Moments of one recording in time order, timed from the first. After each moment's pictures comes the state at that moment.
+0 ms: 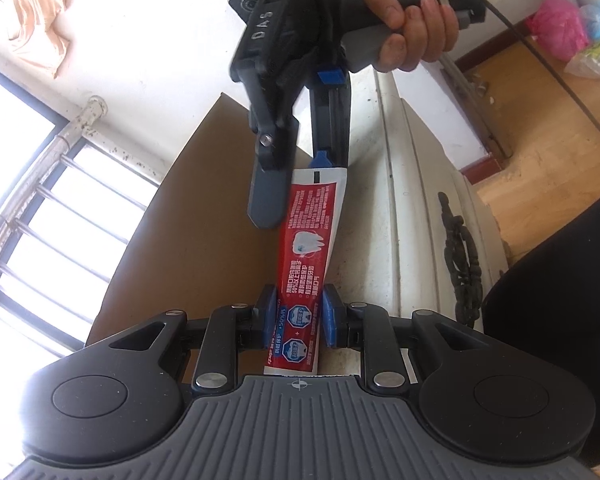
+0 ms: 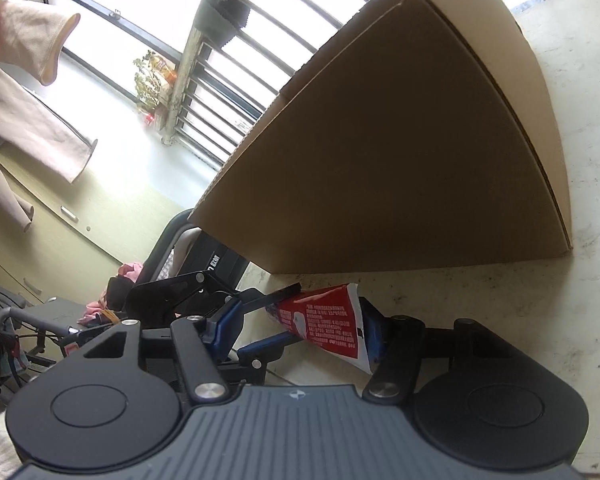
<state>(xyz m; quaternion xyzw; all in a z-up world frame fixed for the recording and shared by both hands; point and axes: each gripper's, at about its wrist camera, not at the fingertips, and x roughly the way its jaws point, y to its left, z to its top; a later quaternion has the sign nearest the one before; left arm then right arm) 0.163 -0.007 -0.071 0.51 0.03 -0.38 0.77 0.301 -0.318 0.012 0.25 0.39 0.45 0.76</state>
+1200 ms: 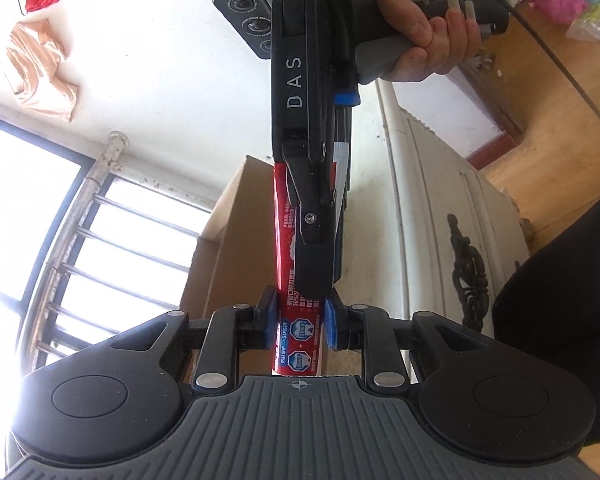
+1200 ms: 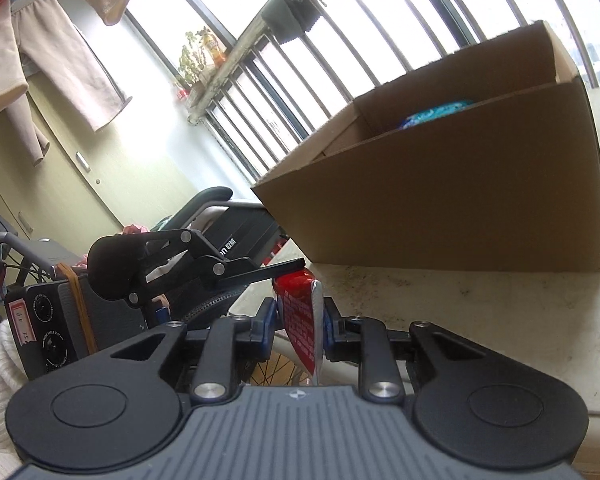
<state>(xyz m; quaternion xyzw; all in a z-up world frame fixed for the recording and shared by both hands) 0.107 -0.020 -0.020 0.58 0.00 -0.32 0.75 0.232 -0.292 0.061 0.18 0.31 0.48 0.80</state>
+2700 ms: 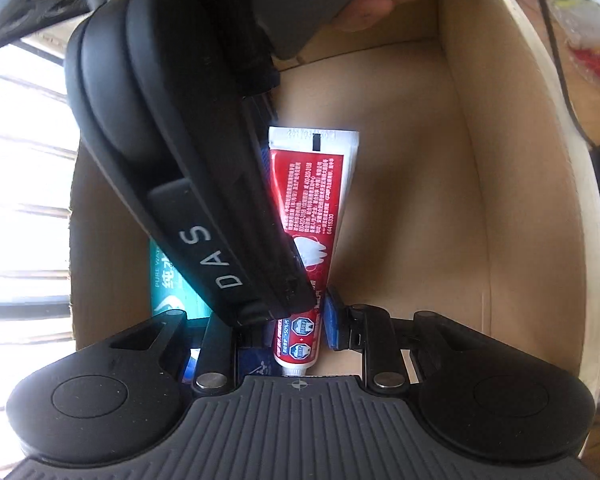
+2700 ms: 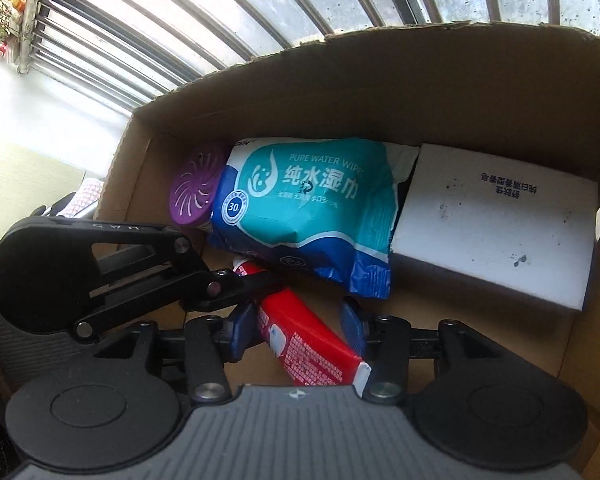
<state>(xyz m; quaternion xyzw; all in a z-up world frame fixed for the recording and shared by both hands) 0.398 -0.060 0.005 0.57 0.36 -0.43 0.60 0.481 -0.213 0.057 0.11 0.61 0.32 0.72</state>
